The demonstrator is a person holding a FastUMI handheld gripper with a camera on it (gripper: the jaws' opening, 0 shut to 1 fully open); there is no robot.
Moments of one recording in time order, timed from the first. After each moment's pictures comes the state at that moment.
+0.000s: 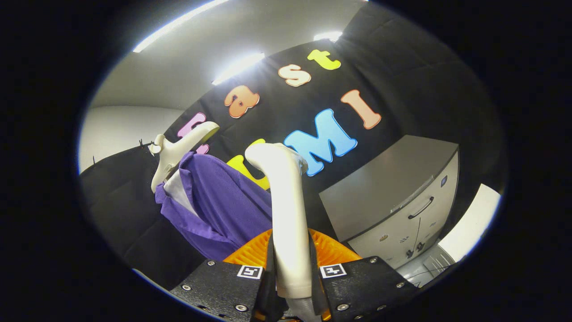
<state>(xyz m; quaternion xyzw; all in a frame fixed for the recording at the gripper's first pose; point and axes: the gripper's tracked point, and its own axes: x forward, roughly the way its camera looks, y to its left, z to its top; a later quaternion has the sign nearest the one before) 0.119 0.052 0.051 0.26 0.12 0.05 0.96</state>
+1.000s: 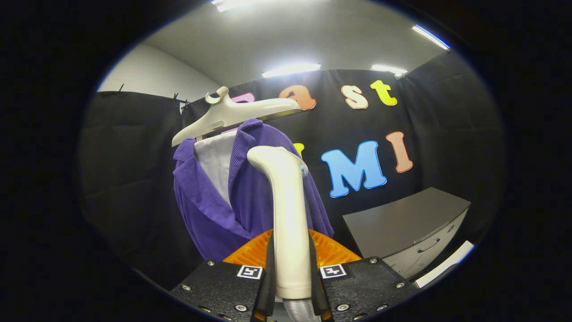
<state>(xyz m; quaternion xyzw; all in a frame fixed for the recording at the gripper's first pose) 0.142 0.167 0.064 0.09 0.07 0.07 0.99</state>
